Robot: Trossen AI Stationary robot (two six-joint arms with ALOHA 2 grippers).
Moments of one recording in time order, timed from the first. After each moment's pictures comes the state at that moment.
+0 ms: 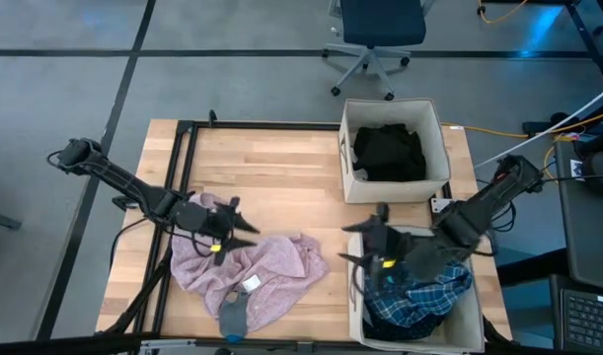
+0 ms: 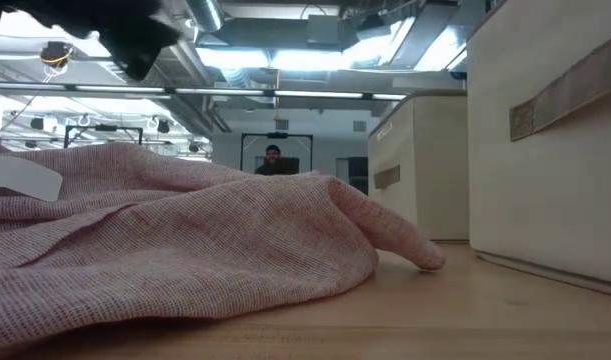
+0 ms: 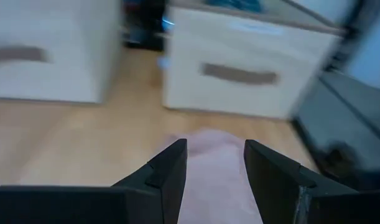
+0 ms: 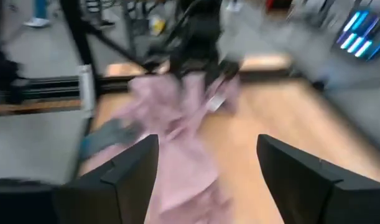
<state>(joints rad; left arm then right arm) -0.44 0.94 0.48 0.13 -0.33 -0.26 0.66 1.39 1.41 -0.57 0.69 0.44</state>
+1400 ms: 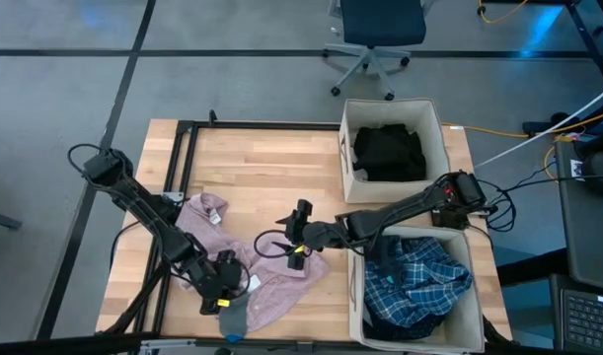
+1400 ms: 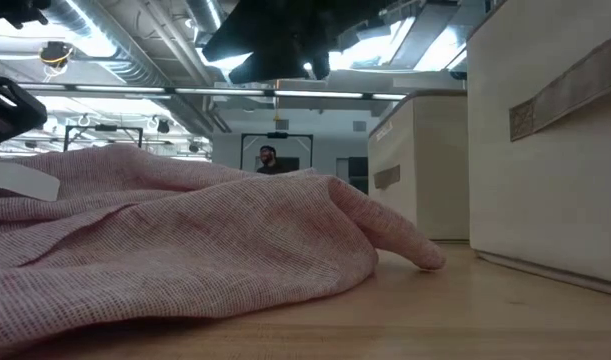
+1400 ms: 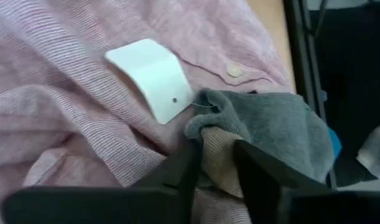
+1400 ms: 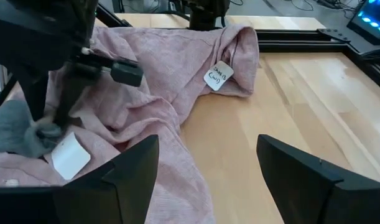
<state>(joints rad) -0.78 1.44 0.71 -0.22 -0.13 -0.74 0.28 1.90 1.35 0.07 0.38 0.13</state>
